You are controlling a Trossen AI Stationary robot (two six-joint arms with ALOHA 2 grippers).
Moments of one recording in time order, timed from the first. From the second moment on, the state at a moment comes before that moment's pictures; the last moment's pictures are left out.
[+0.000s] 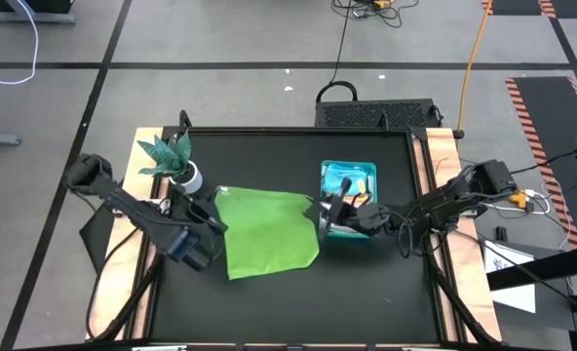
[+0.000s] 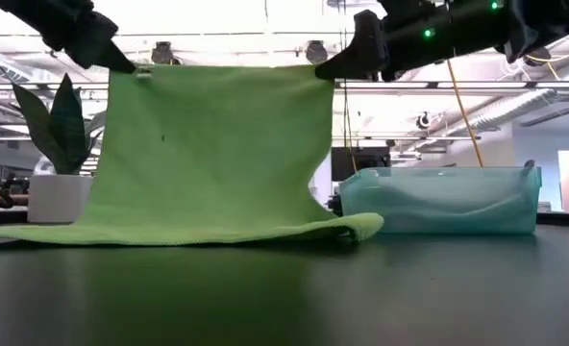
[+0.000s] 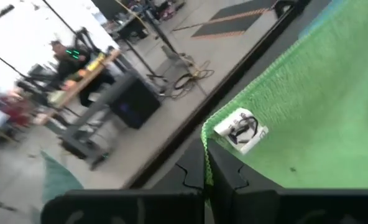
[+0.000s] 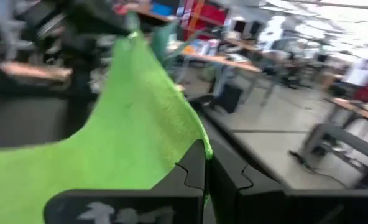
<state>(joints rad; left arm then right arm) -0.59 1.40 0.94 -1.51 -1.25 -1.40 0.22 1.51 0.59 0.82 0.71 -0.21</state>
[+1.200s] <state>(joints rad) -0.48 1.30 0.63 -0.85 -1.25 -1.04 0.13 1.61 0.64 0.68 0.47 -0.30</state>
